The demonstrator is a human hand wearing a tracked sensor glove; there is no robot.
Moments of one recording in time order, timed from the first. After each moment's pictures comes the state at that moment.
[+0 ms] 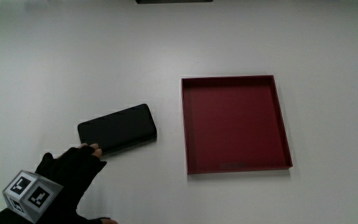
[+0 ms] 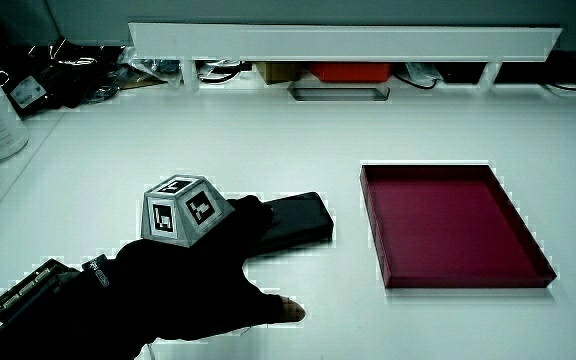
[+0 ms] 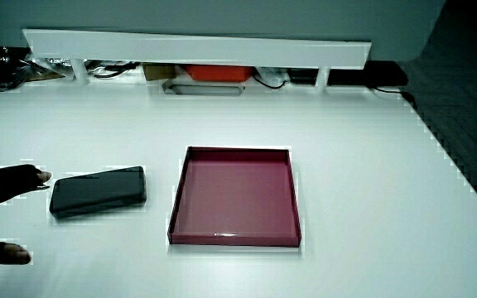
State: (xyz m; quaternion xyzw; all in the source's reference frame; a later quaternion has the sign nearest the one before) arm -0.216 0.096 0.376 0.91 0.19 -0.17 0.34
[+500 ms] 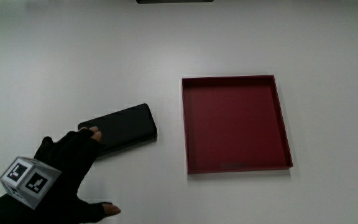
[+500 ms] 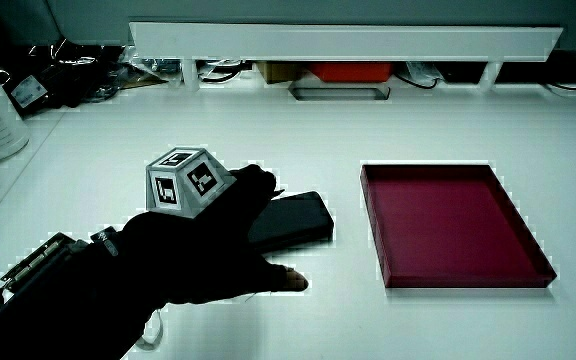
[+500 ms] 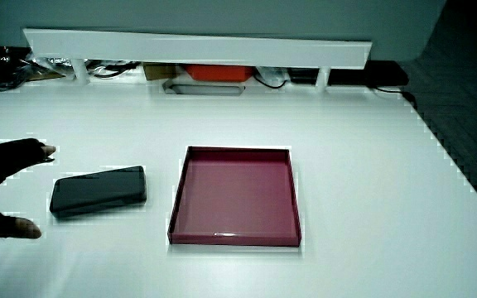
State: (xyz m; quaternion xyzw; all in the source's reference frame) arm -0.207 0.073 0.355 0.92 0.17 -0.19 0.29
